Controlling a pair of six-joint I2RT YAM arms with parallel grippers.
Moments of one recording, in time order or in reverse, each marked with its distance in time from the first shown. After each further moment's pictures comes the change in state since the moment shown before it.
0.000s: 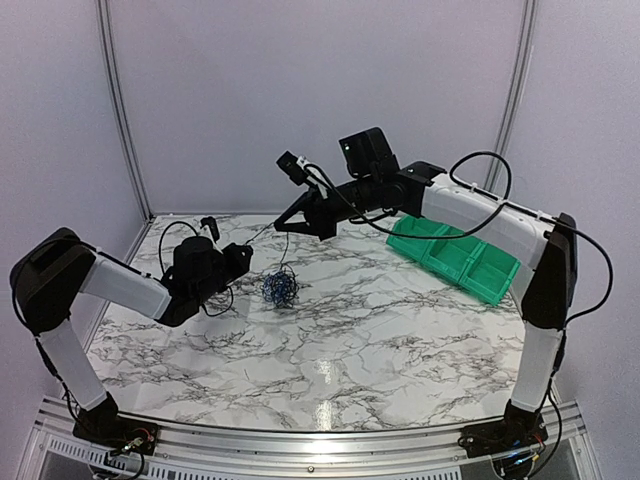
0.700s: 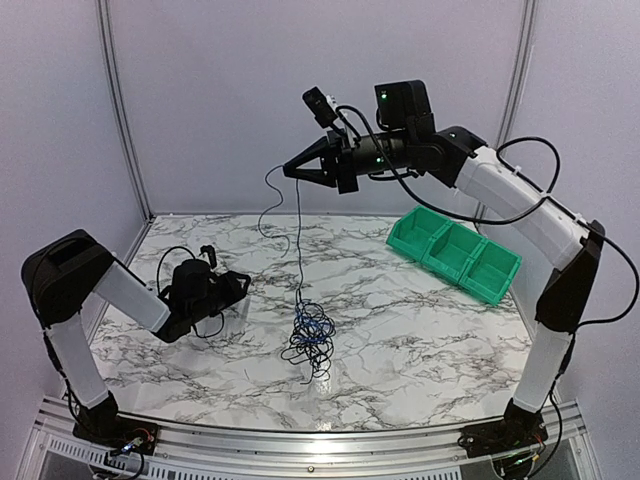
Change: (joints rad) left arm 0.027 0.102 -0.105 0.039 0.100 -0.021; right arm -0.035 -0.077 0.193 -0.042 -0.096 -0.023
